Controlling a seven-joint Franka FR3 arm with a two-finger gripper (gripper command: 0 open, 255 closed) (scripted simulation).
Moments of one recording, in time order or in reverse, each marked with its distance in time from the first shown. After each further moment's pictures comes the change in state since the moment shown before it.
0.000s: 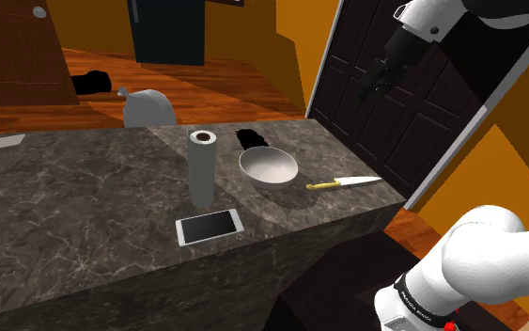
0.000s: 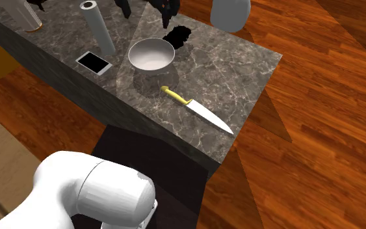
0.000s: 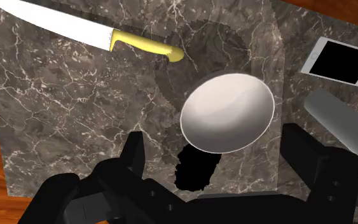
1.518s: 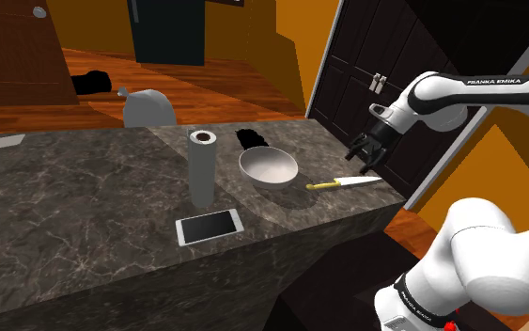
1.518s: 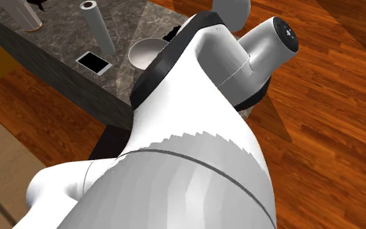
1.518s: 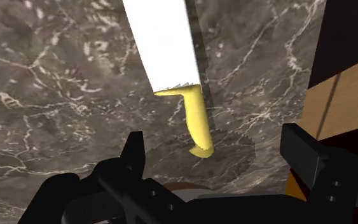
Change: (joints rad) arm 0.380 0.072 -0.918 -0.331 -0.125 0.359 -1.342
